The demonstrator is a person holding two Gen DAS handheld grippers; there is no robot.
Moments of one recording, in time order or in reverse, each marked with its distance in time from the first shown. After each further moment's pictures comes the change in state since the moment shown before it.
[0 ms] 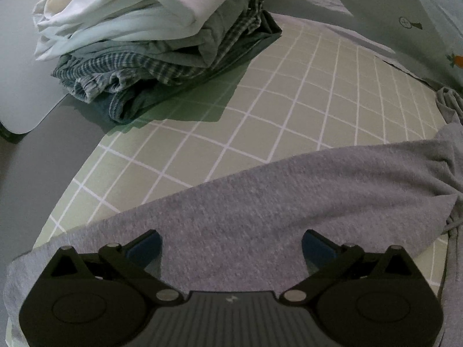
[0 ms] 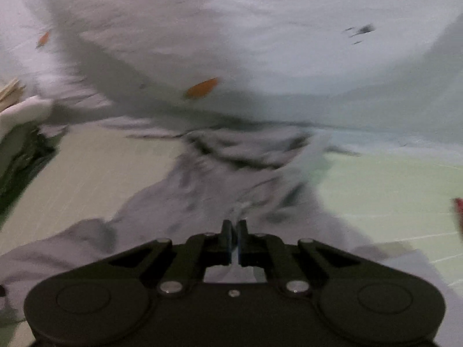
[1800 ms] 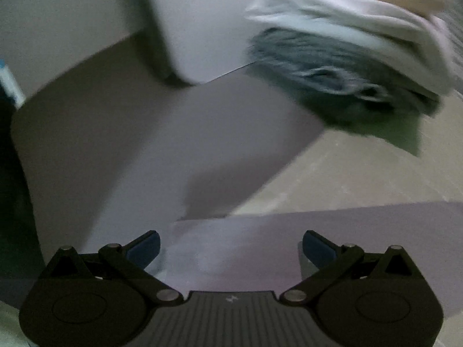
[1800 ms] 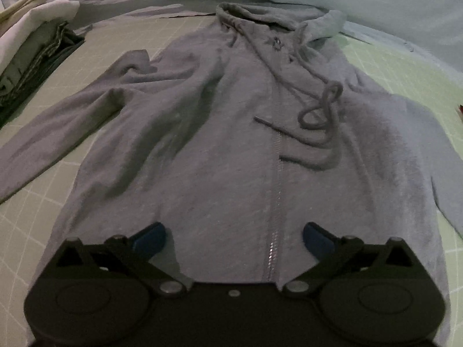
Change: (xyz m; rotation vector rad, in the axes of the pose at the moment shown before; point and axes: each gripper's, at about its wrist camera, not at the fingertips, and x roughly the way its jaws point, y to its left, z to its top) left arm -0.029 0.172 -0.036 -0.324 -0.007 0.243; right arm -0.044 0.051 -0.126 -0.006 0.346 0.067
